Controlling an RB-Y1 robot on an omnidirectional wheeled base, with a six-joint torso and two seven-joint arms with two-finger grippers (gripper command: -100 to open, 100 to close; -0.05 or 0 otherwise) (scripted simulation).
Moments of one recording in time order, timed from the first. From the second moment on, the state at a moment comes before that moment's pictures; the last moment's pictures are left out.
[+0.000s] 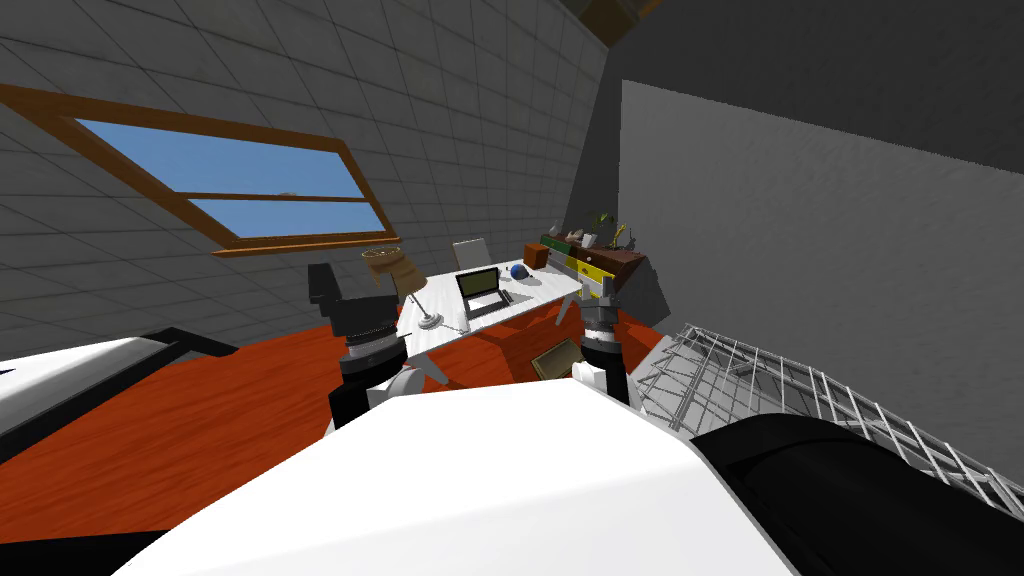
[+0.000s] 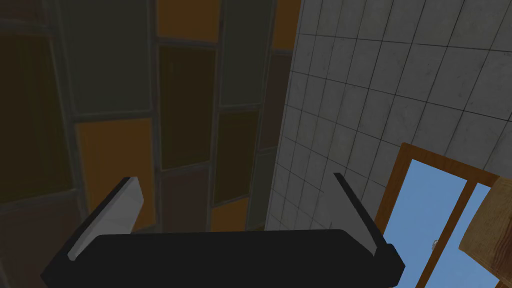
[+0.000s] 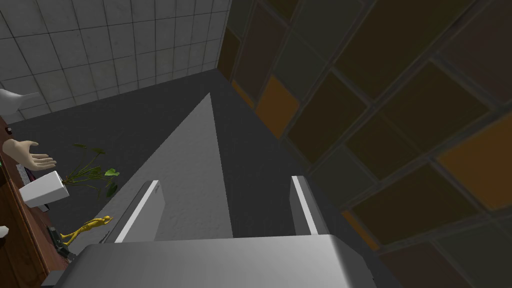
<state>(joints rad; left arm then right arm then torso) 0.46 0.02 -0.02 -2.36 0.12 -0.59 -0.15 0.55 0.04 -0.05 -2.31 0.04 -0.47 -0.17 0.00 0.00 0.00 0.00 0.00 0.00</state>
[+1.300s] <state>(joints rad) 0.44 0.08 0.01 -2.33 0.11 -0.56 -0.16 0.55 0.04 -0.05 -2.31 0.04 -0.47 -0.17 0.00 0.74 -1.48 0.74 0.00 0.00</state>
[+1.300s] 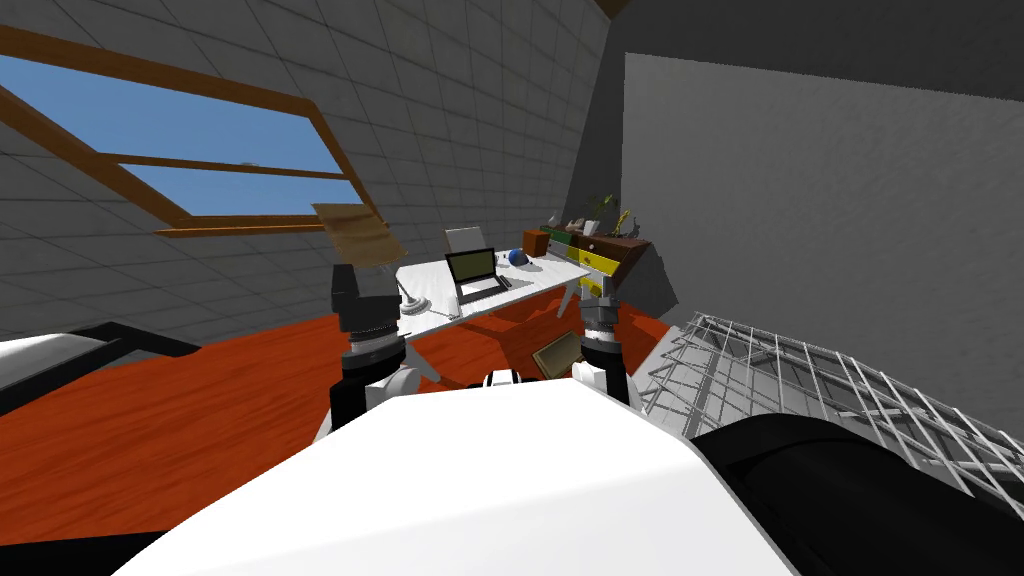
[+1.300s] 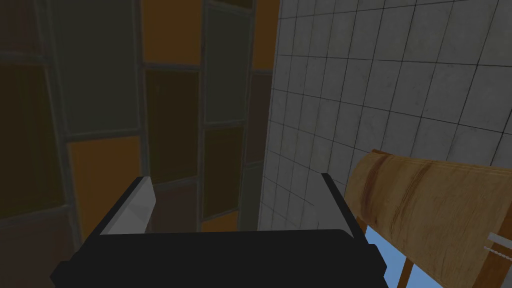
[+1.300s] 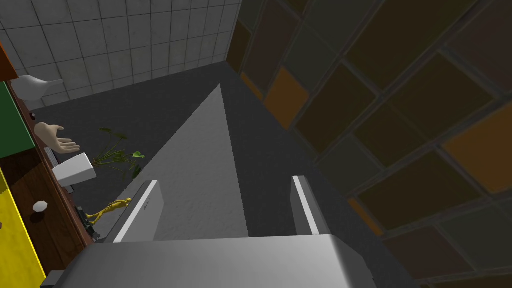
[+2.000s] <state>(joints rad) 0.35 0.15 0.14 -2.22 0.07 -0.41 -0.17 0.55 0.04 -0.05 -2.31 0.04 -0.47 -0.17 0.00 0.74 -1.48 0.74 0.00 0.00</state>
